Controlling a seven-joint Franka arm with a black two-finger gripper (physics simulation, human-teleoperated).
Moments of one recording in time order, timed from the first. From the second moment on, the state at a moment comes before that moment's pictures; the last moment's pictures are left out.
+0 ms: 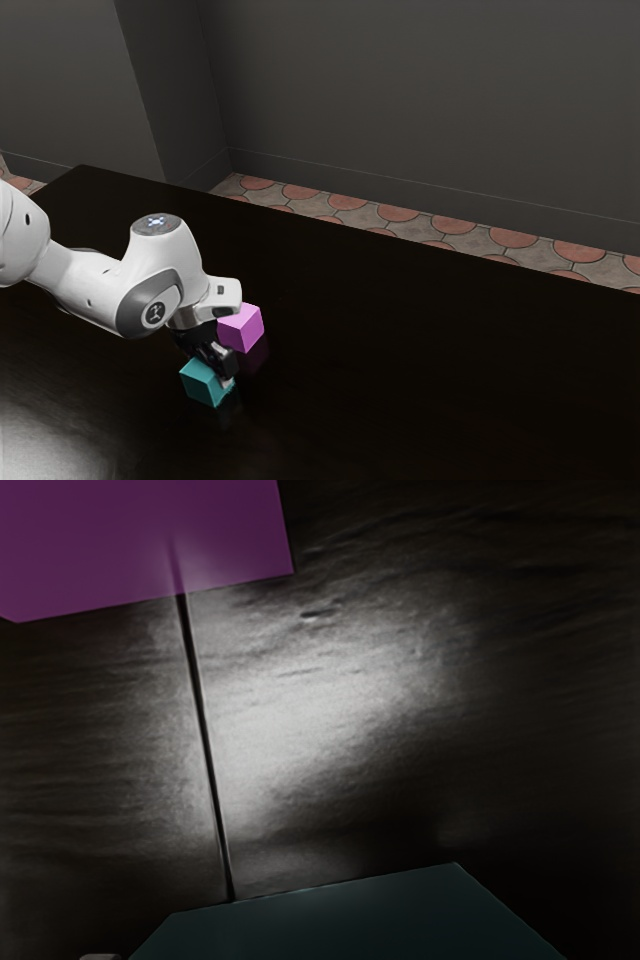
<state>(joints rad) 0.02 0.08 -0.06 -2.50 0.02 2.63 0.13</state>
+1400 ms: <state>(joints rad) 0.03 0.14 -0.02 -2.11 0.01 2.25 0.11</state>
